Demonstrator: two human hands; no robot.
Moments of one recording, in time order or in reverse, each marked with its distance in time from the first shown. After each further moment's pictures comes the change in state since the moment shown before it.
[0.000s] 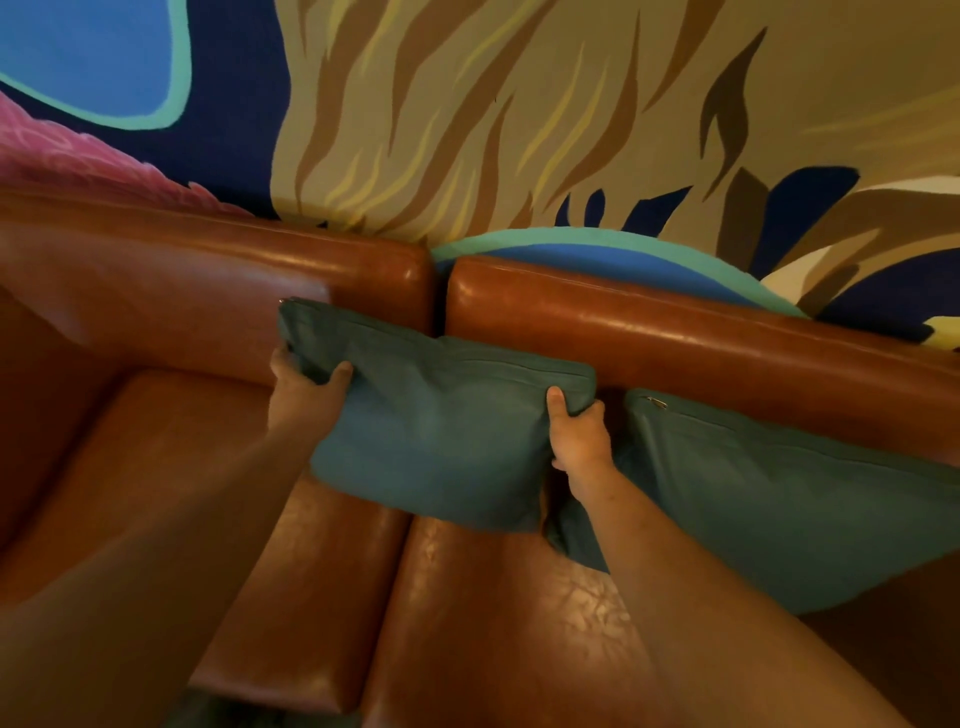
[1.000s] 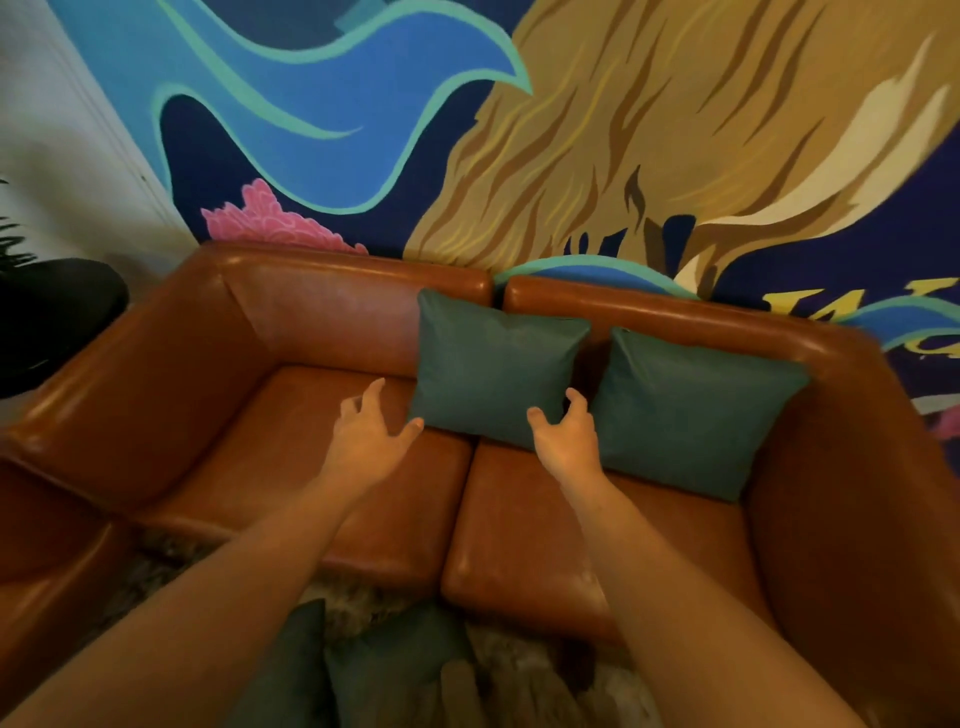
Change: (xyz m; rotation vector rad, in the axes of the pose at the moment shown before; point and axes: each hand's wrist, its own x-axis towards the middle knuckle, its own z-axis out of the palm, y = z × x) left_hand -0.340 -0.169 -0.255 0.230 -0.094 0.453; right_hand -0.436 0.132 -0.023 -0.108 0.048 -0.475
